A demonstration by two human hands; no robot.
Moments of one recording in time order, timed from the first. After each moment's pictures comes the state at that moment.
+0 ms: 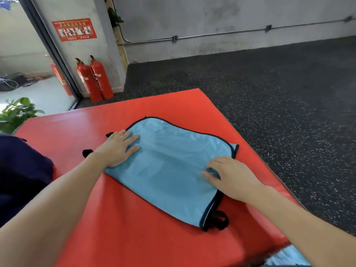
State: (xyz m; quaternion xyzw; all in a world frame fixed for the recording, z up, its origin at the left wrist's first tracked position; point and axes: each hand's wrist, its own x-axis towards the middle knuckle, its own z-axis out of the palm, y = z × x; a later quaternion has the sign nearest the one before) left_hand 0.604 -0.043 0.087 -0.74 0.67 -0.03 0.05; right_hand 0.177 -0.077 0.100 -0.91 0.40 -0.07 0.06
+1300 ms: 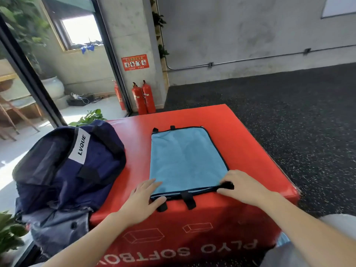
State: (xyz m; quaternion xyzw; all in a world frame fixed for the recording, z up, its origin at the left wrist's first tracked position) left_hand 0.436 0.263 0.081 -0.80 0.58 0.06 -0.13; right_hand 0.126 0.026 0.097 -0.95 0.26 -0.10 0.16
